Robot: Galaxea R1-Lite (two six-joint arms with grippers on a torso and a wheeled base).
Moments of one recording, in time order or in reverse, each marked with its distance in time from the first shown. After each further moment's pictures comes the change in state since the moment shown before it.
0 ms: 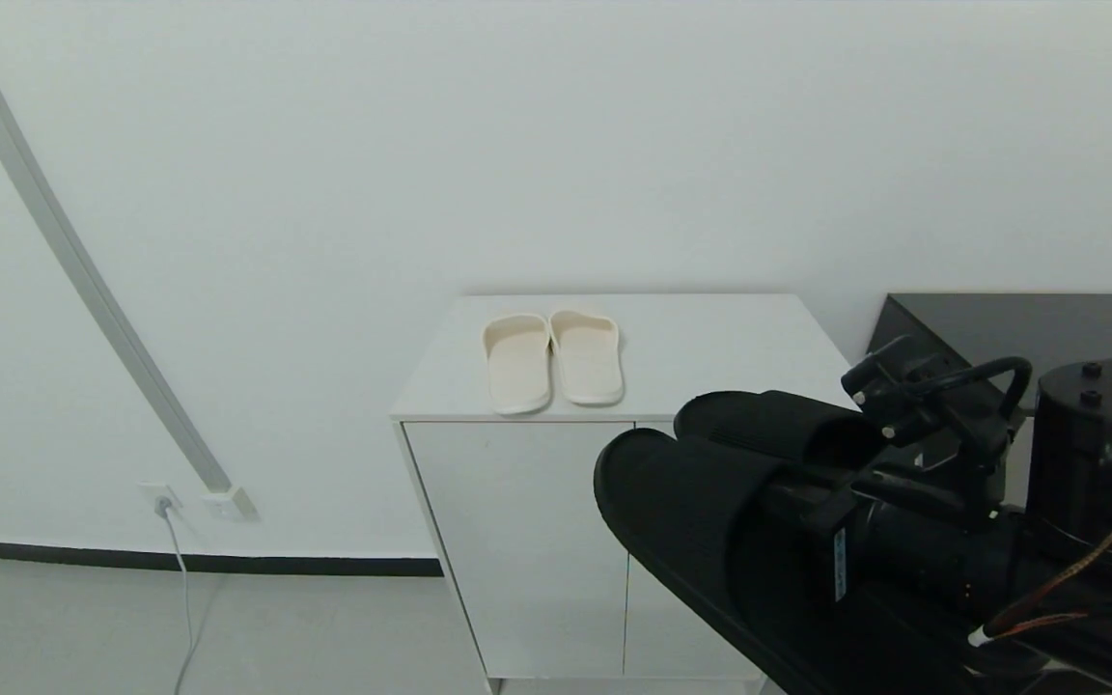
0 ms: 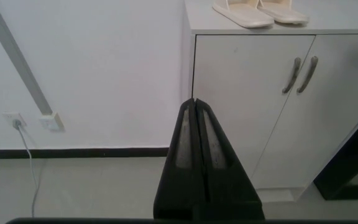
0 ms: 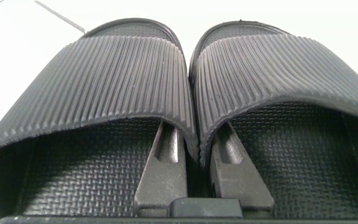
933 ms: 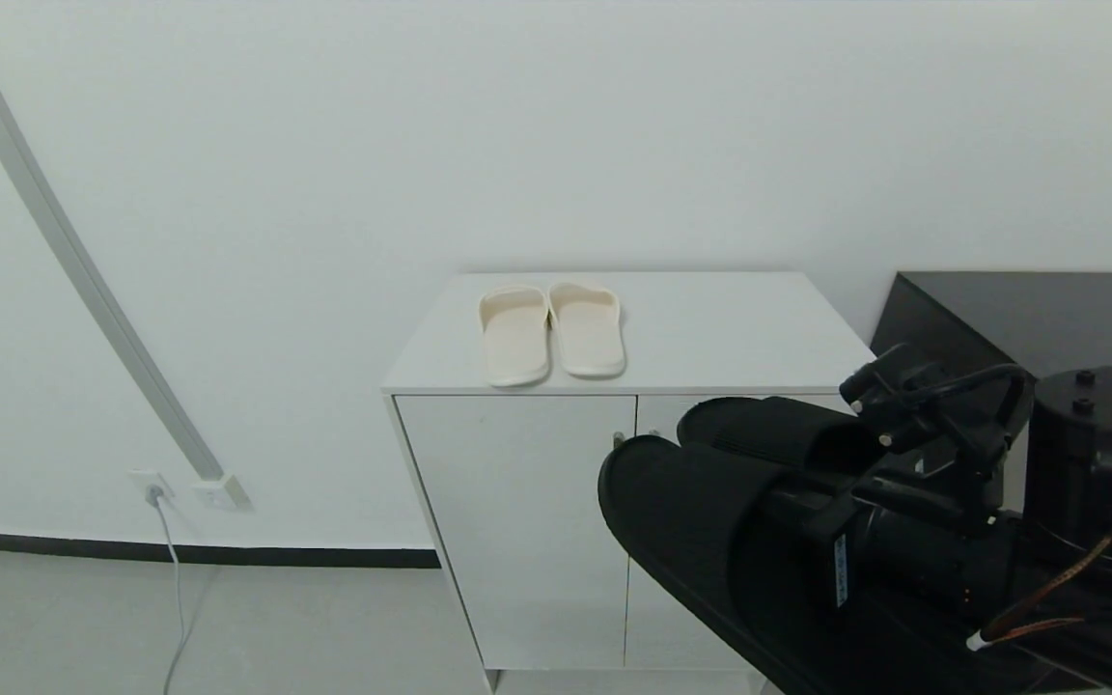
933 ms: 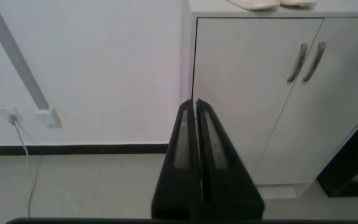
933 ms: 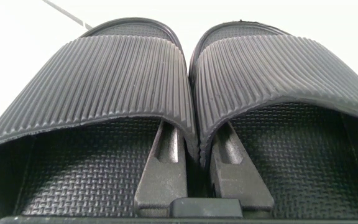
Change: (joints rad) left arm 0.000 0.000 -0.001 0.000 -0.003 0.000; right arm -0.001 0.001 0.013 -0.001 -0.001 -0.005
